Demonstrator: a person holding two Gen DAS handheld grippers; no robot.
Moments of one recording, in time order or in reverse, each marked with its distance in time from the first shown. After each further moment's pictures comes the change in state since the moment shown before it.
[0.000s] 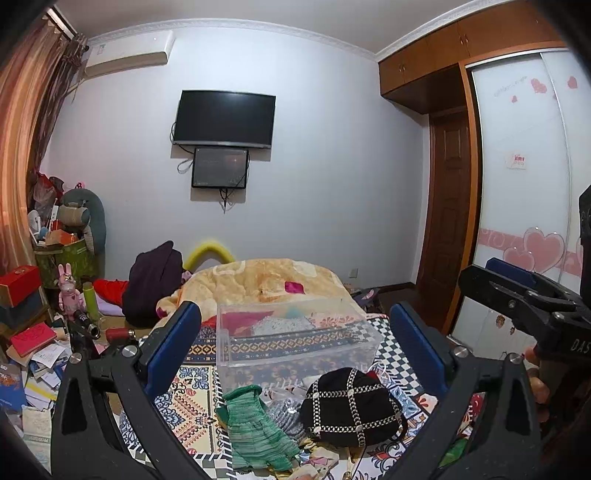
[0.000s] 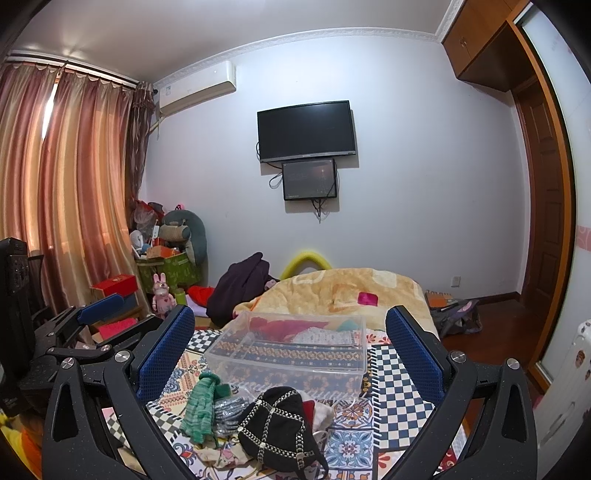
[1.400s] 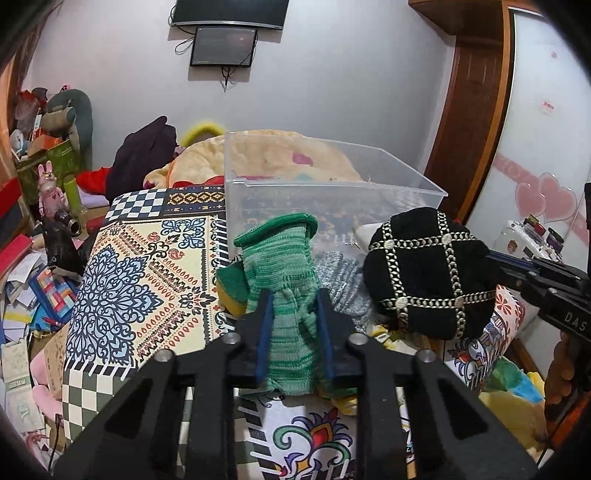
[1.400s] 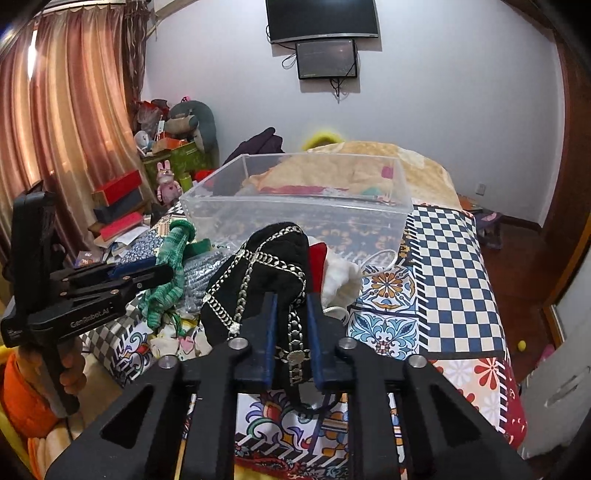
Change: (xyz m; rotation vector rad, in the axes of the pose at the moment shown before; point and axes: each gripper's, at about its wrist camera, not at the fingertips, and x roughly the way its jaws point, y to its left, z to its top) left arm 0.085 0.057 -0.121 -0.087 0.431 -0.037; right arm 0.071 -0.014 -0.105 -0.015 0.433 0.080
